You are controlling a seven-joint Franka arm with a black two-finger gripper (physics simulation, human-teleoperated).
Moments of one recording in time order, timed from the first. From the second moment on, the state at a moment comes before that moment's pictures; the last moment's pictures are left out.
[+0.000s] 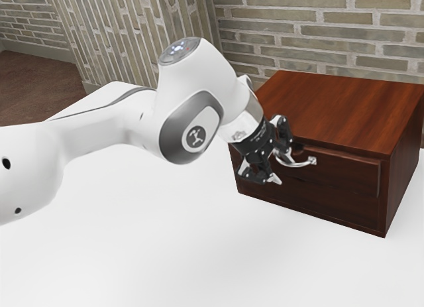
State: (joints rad) arm -0.01 0.15 -0.18 -1.70 -0.08 2.29 -1.55
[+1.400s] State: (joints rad) arm -0.02 -0.07 -0.18 -1.93 -0.12 2.23 -1.56
